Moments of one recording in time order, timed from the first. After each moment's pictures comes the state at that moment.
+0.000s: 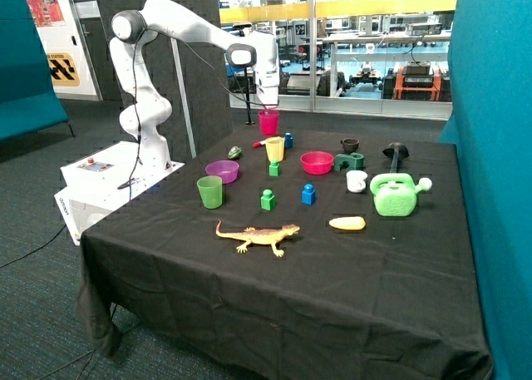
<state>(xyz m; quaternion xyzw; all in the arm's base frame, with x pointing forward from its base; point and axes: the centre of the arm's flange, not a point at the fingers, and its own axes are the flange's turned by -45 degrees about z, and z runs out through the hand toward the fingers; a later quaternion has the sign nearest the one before) 0.476 0.155 0.444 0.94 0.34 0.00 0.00</state>
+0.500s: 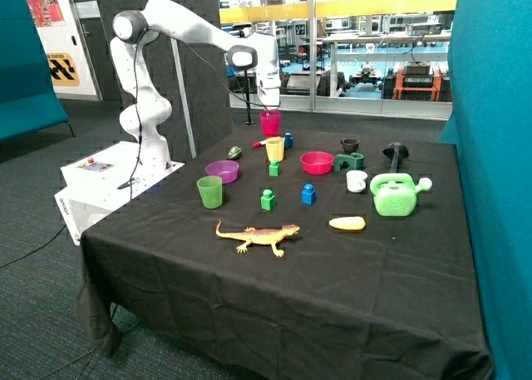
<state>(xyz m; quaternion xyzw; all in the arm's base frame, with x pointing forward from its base) 0.481 0.155 0.440 0.94 0.34 0.00 0.00</state>
